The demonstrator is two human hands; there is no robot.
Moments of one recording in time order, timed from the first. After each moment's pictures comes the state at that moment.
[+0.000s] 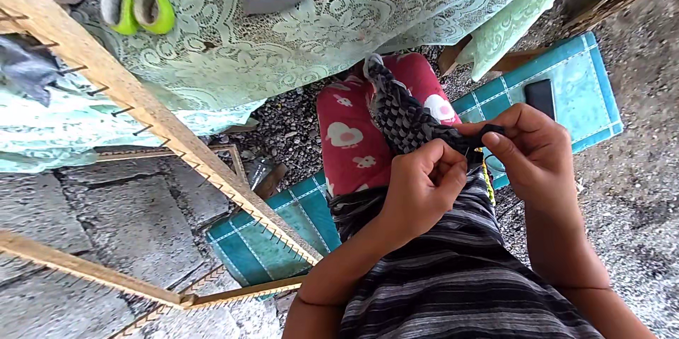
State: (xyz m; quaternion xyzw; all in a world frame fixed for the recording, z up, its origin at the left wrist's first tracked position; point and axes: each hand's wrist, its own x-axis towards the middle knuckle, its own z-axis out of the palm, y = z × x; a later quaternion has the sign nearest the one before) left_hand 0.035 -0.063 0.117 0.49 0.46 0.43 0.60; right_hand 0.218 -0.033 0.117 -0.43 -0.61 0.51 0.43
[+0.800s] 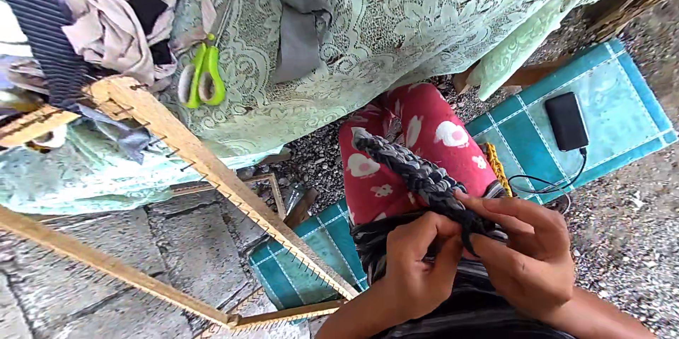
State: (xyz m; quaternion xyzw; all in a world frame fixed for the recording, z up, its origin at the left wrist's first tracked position) left_hand 0.020 -0.095 0.118 0.58 0.43 0.46 0.51; right_hand 0.185 -0.095 0.107 -0.41 -0.70 0.29 0.50
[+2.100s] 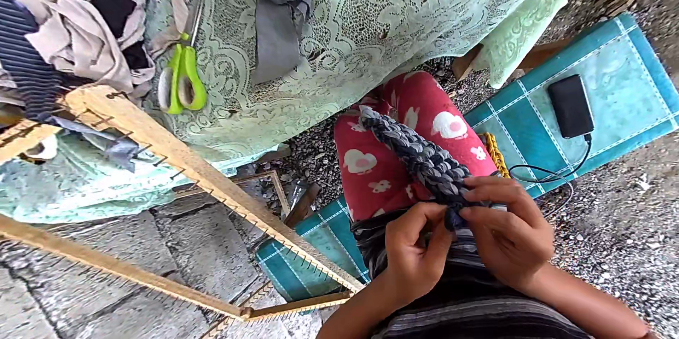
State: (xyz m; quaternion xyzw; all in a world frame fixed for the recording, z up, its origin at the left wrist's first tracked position) left_hand 0.029 -0.095 0.099 0.52 0.45 0.48 0.55; right_hand 0.181 -0.090 0.076 -0.48 -0.64 0.28 0.53
